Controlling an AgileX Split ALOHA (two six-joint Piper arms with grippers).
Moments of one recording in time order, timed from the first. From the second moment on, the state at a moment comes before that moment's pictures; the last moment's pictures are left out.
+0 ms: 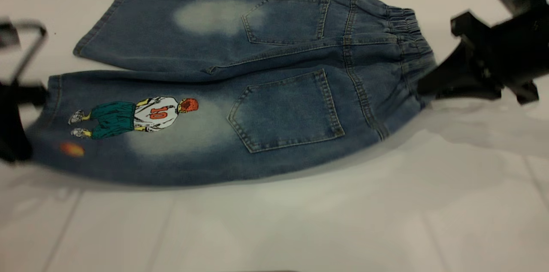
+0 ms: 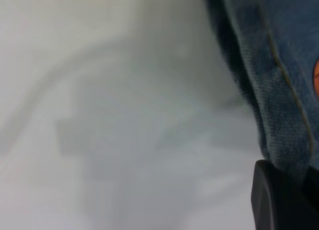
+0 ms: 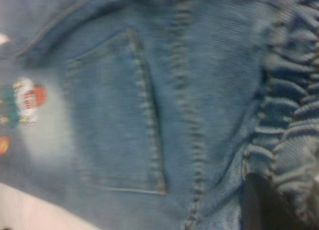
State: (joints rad) left arm 0.03 1.78 -0.73 -0.14 0.41 0.05; right arm -0.06 2.08 -0.76 1.69 0.75 -1.41
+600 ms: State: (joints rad) left arm 0.03 1.63 -0.97 -0.13 0.40 0.08; right arm -0.06 1.91 -1.02 1.45 0.76 -1.13
